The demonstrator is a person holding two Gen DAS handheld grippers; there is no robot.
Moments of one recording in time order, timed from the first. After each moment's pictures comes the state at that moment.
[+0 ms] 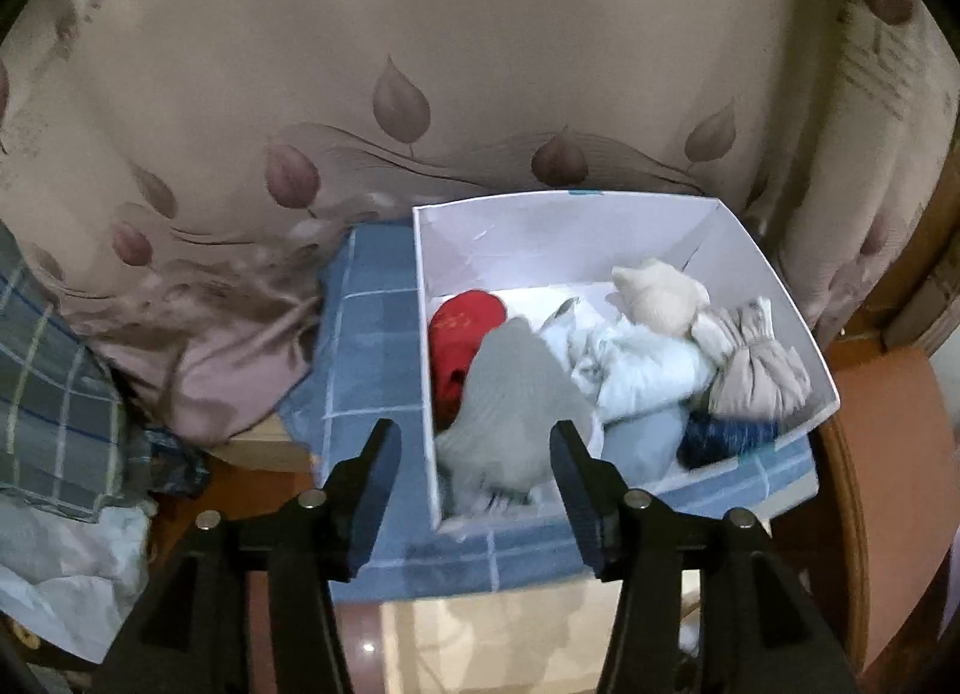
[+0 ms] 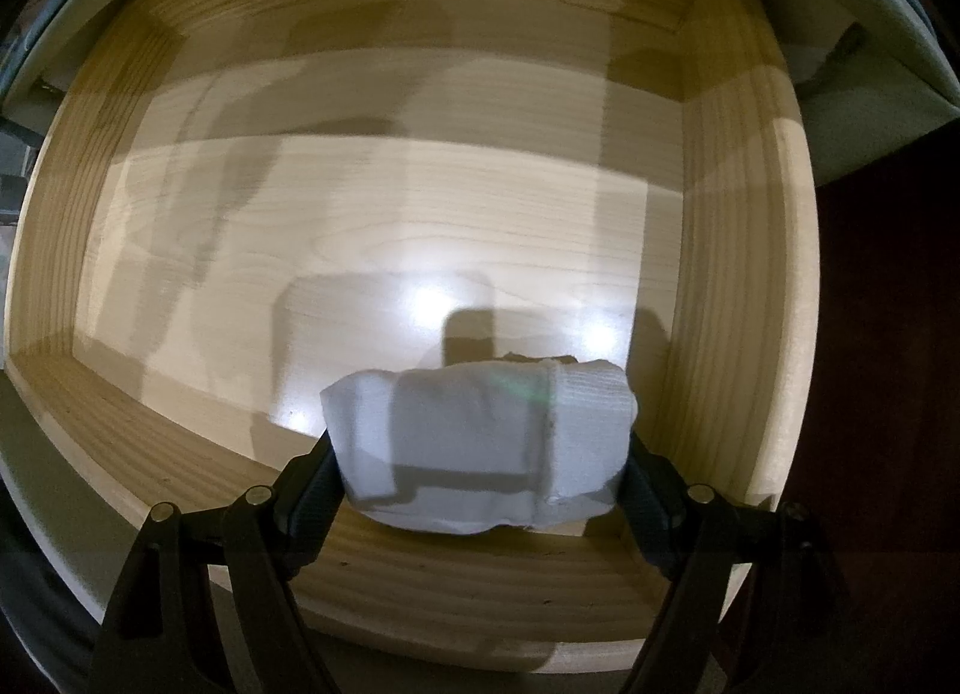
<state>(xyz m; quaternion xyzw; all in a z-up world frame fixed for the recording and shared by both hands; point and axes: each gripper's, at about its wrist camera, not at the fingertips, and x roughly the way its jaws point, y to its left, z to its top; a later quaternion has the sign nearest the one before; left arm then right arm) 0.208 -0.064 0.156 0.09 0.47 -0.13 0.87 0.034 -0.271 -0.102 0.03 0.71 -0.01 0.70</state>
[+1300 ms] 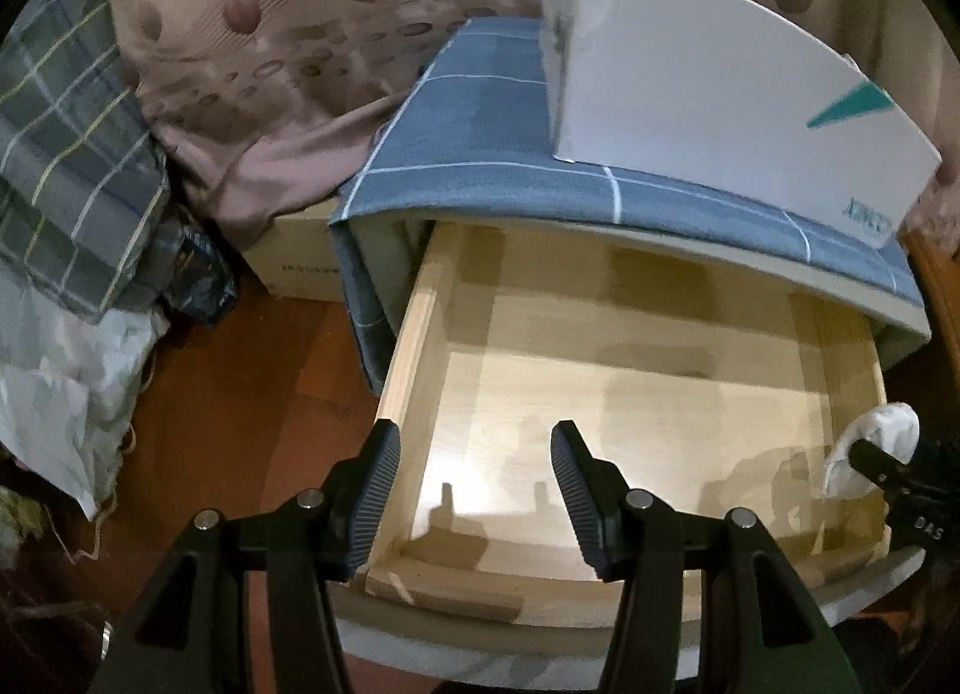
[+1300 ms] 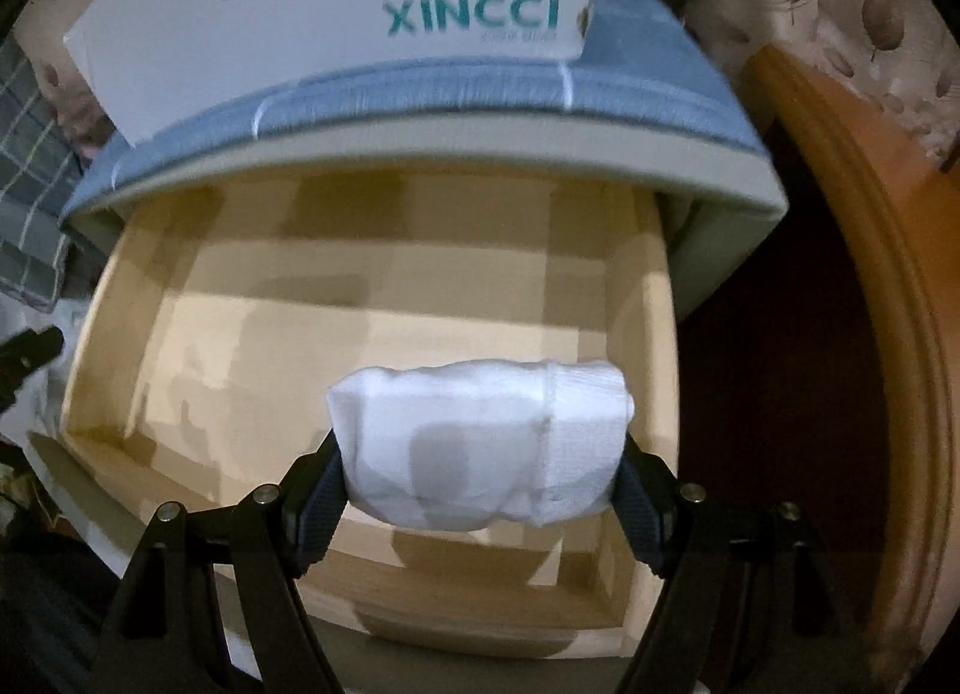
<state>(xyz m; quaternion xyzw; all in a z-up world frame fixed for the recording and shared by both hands) 0.066 0.004 -0.008 0.02 0.52 -0.01 0.86 0.021 -0.288 -0.022 0.05 0.56 -0.03 0.82</state>
